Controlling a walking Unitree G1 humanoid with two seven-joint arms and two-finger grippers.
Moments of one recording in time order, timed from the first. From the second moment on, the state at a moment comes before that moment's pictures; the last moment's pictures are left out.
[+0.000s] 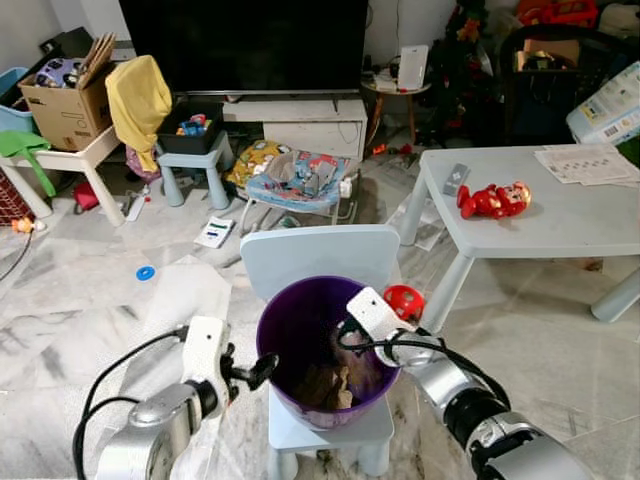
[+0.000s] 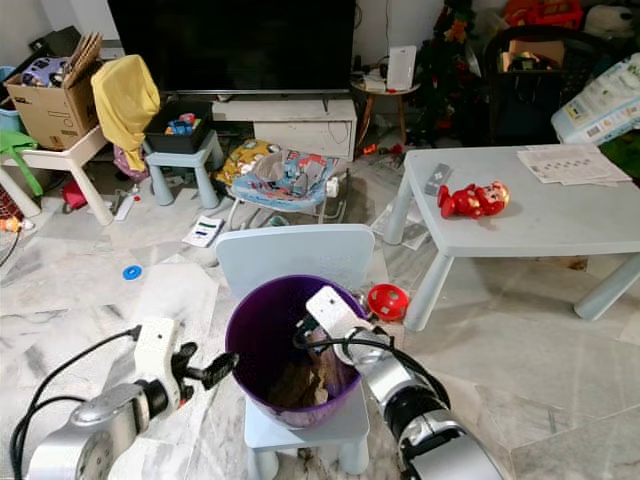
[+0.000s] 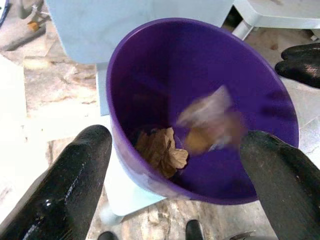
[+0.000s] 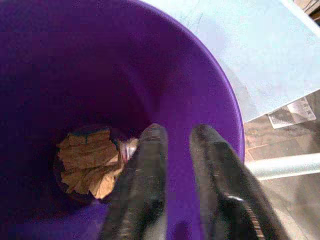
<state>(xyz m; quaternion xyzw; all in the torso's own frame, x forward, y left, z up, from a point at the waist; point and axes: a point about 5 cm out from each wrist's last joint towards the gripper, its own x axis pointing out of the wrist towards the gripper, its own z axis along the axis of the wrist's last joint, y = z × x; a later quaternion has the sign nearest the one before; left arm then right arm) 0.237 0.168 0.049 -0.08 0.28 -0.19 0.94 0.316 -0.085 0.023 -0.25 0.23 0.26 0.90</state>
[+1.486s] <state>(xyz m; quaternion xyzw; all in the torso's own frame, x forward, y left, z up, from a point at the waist) 0.313 0.155 0.152 0.07 -0.06 -0.04 1.00 0.310 -0.185 0.175 -0.15 -0.12 -0.04 0.98</state>
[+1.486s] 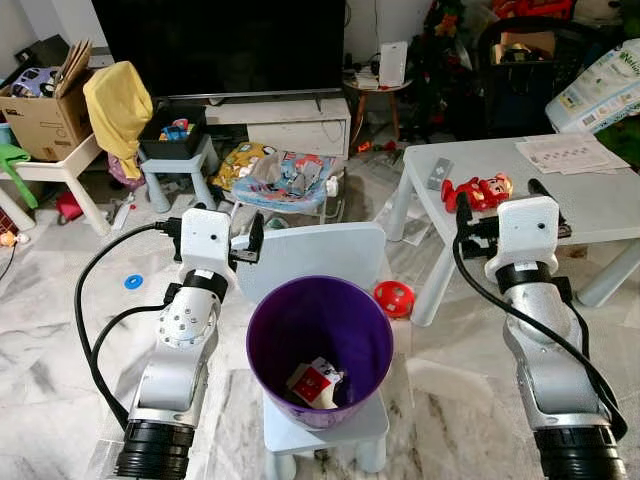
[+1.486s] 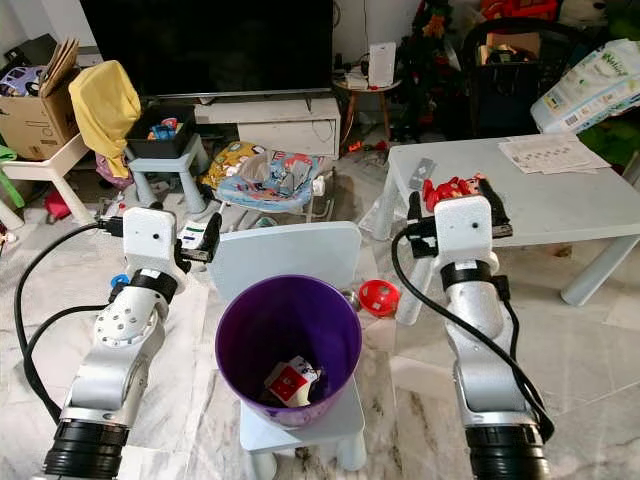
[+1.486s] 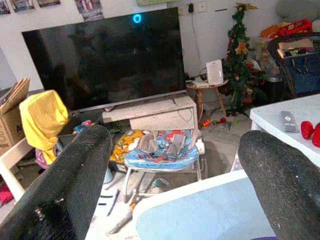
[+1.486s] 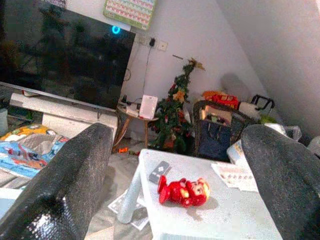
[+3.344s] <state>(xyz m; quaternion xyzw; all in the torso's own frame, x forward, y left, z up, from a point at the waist) 0.316 0.158 0.151 0.07 -0.04 -0.02 1.00 0.316 -0.175 0.178 -0.12 -0.10 -0.02 0.99</state>
